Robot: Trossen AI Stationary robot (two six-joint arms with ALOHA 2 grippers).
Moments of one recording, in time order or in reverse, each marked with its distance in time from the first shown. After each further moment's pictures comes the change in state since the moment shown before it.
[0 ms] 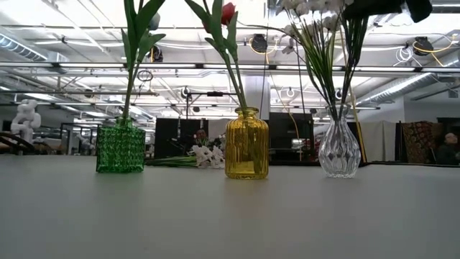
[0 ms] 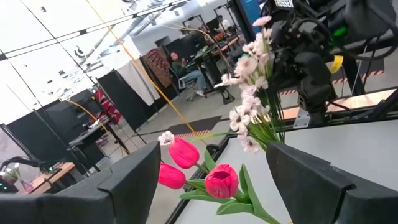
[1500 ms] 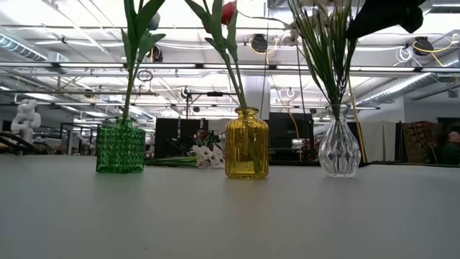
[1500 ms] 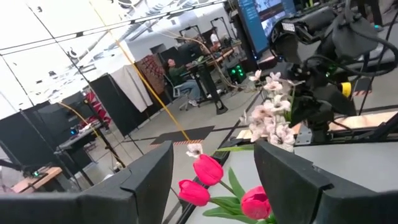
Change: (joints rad) left arm 0.029 -0.156 -0.001 -0.086 0.076 0.008; right arm -0.107 -0.076 0.000 0.087 -0.408 -0.255
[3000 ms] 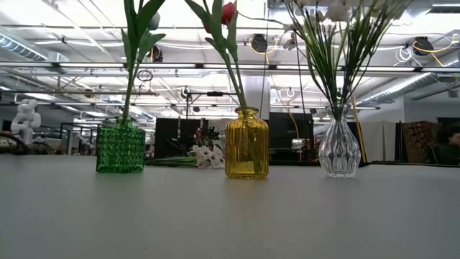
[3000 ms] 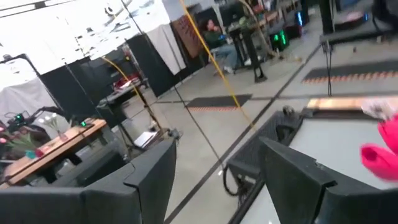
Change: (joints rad) left arm 0.675 -0.442 0.001 -0.732 0.483 -0.296; right arm 0.224 -0.308 0.203 0.274 0.152 -0.615
